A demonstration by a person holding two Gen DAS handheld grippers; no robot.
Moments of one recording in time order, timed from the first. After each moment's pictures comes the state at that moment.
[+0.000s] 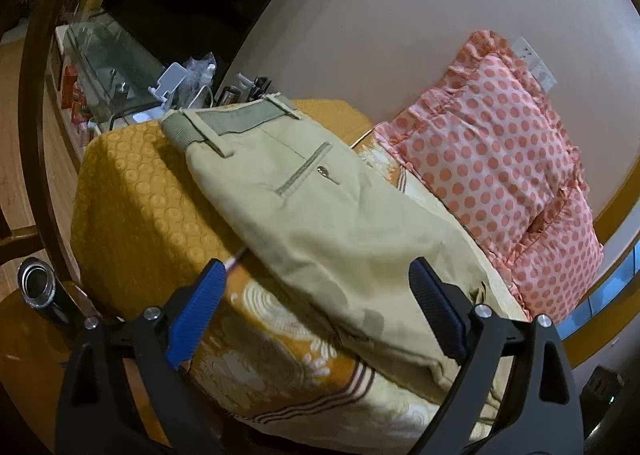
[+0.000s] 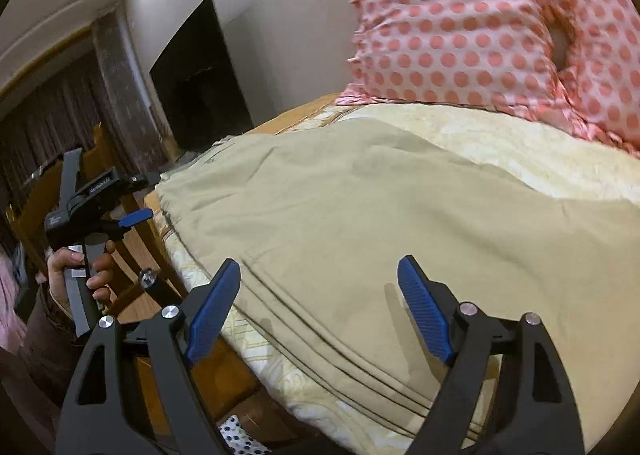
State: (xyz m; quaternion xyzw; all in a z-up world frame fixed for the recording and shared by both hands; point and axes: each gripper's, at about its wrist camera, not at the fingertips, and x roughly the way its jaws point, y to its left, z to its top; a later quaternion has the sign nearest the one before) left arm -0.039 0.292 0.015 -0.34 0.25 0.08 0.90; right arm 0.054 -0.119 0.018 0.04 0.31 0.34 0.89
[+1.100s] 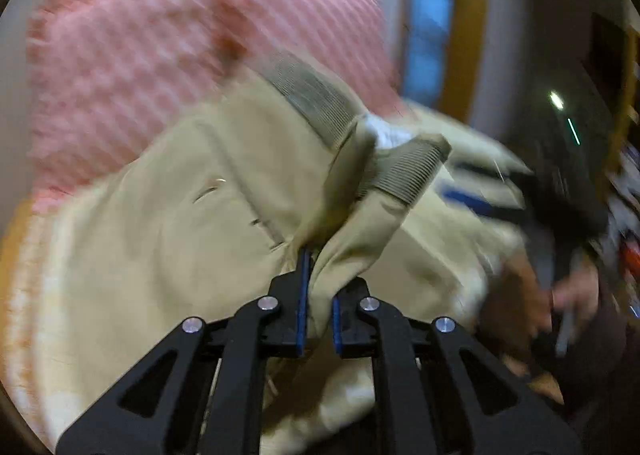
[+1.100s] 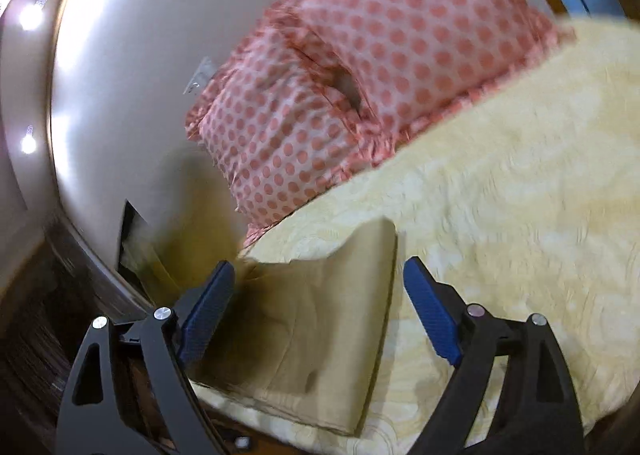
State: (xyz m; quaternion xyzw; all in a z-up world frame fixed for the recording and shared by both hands) left arm -0.009 -0.076 0.063 0.10 0.32 -0.33 0.88; right arm 0.047 -0.360 0.009 0.37 0.24 0.21 0.87
